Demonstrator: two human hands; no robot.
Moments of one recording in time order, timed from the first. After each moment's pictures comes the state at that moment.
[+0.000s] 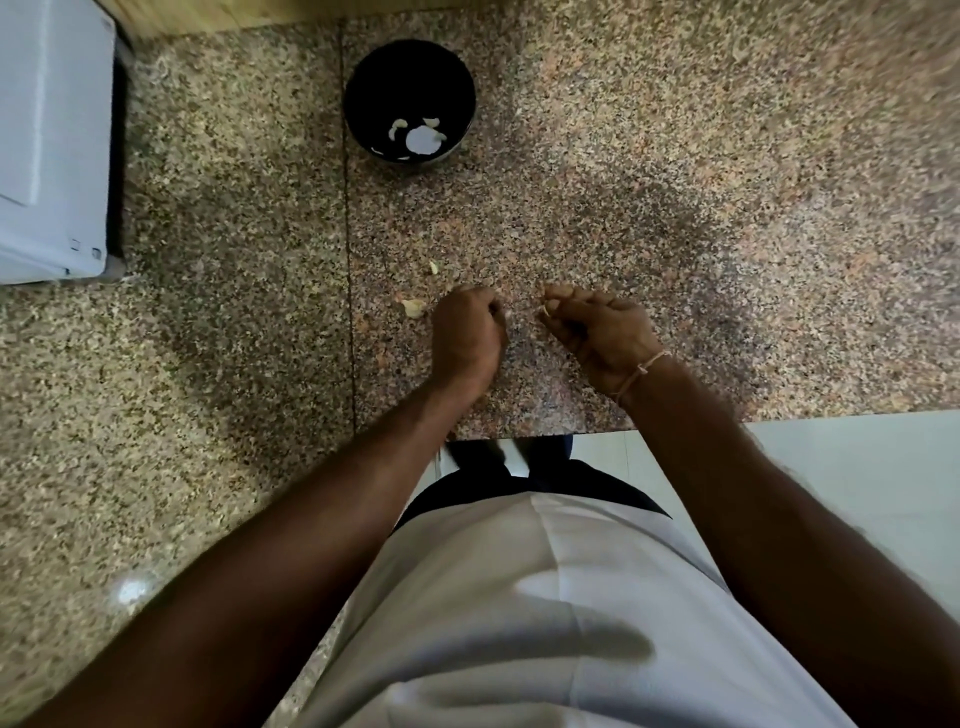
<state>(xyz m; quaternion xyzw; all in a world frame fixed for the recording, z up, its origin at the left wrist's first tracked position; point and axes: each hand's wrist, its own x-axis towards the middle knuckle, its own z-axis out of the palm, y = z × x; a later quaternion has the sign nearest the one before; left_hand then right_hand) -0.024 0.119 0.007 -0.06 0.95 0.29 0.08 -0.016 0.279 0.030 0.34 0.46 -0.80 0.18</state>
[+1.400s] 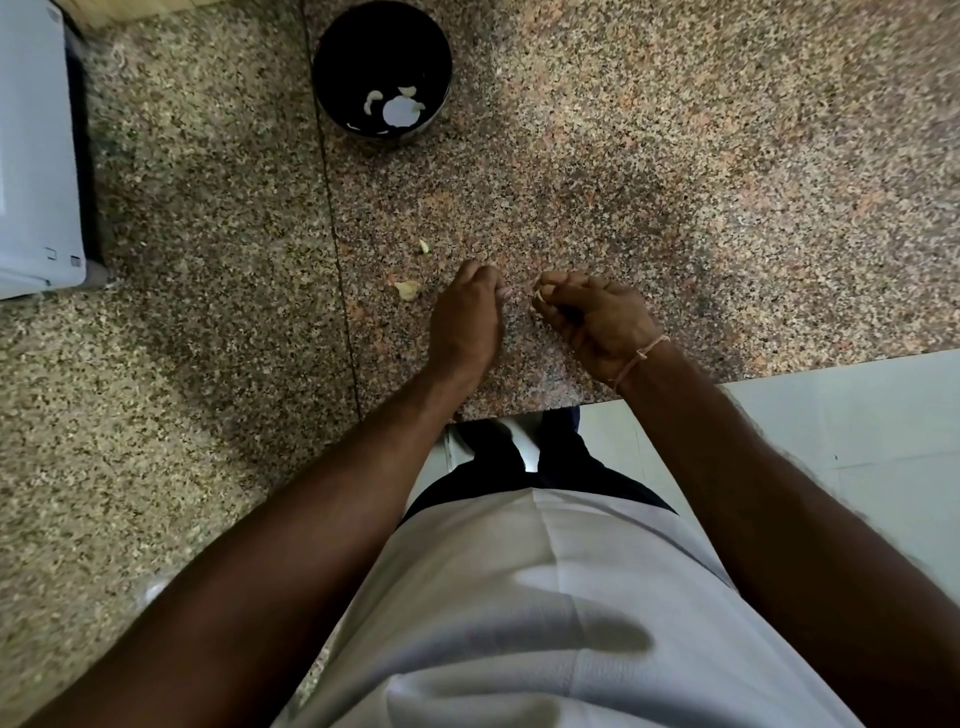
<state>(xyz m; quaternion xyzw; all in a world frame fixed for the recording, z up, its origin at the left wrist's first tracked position) -0.018 0.115 -0.002 0.03 0.96 0.25 0.10 0.001 0.269 0.024 0.37 0.42 -0.81 0.16</state>
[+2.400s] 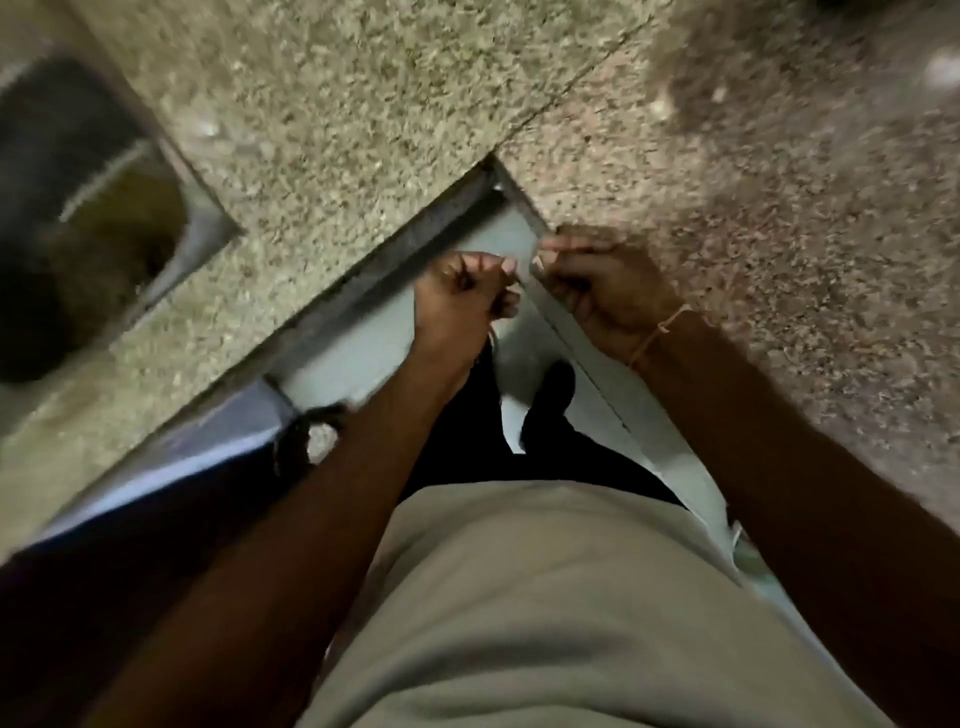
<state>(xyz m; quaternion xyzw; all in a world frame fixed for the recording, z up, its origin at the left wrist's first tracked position) 0.213 0.156 0.029 -0.56 0.46 0.66 -0.20 0.071 0.224 0.019 0.08 0.52 -0.61 0.59</state>
